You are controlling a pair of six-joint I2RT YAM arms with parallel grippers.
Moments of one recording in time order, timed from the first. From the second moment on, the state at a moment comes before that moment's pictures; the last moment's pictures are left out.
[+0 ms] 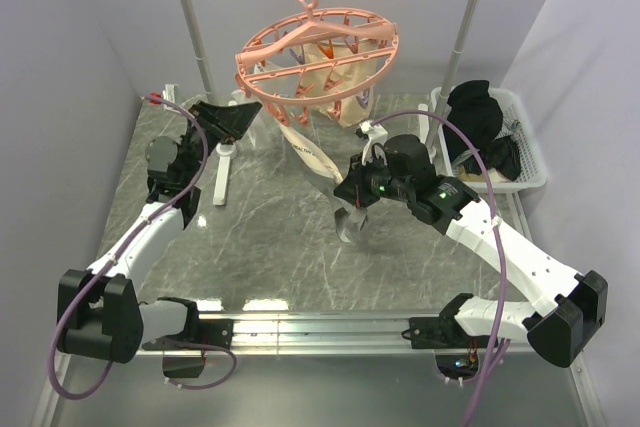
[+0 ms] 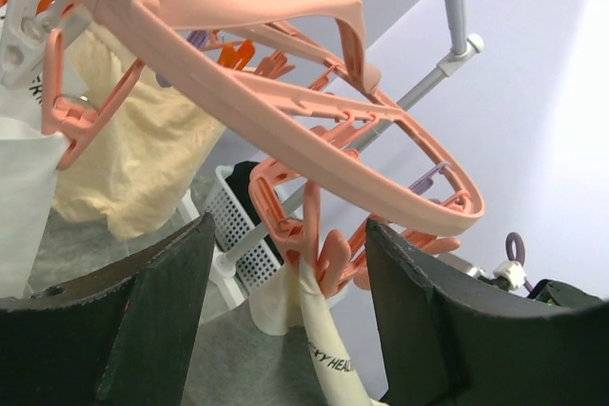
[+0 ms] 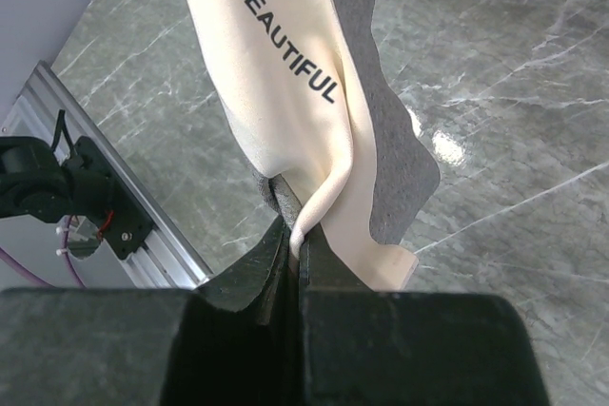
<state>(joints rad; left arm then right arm) -0.16 1.21 0.77 0.81 0.42 -1.02 0.67 1.17 1.09 -0.43 -0.26 0.32</state>
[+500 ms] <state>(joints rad) -0.16 1.30 0.87 0.83 0.44 -1.04 0.67 1.17 1.09 -0.43 -0.26 0.32</state>
